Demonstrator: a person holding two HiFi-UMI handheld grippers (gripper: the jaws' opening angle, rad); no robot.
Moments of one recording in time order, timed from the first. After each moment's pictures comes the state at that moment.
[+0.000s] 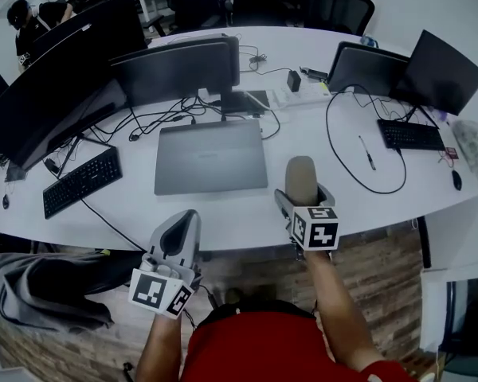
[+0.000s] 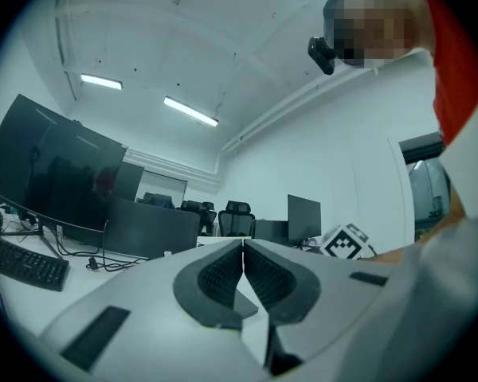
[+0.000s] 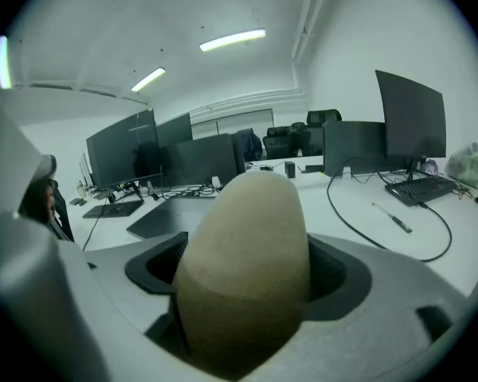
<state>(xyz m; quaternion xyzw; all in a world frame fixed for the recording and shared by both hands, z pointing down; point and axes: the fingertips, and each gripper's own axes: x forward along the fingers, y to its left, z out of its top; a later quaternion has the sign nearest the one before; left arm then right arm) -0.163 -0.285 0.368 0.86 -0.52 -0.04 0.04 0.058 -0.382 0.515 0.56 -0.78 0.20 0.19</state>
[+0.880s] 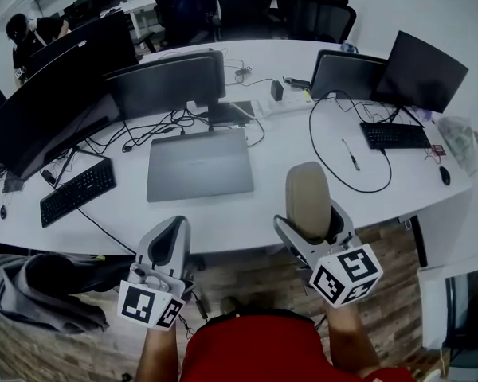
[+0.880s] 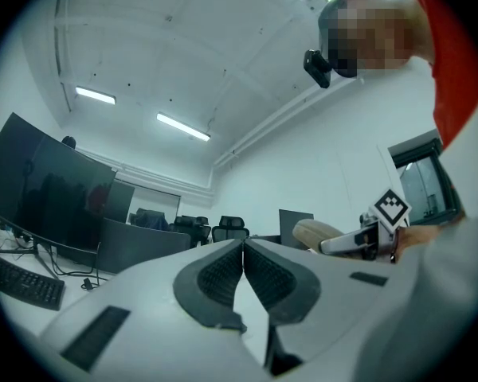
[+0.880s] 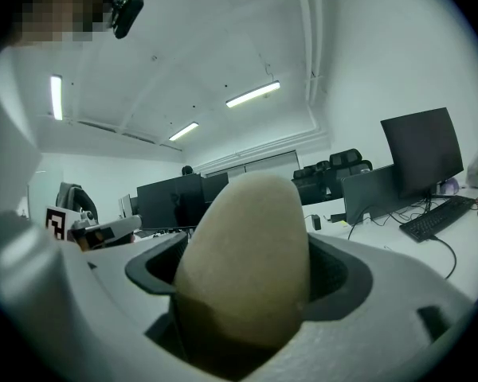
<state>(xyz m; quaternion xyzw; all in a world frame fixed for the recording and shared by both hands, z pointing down) -0.146 -0.250 0.316 0.86 -0.50 -0.07 -0.01 0.057 -0.274 0.351 0.50 -0.86 0.12 0.03</state>
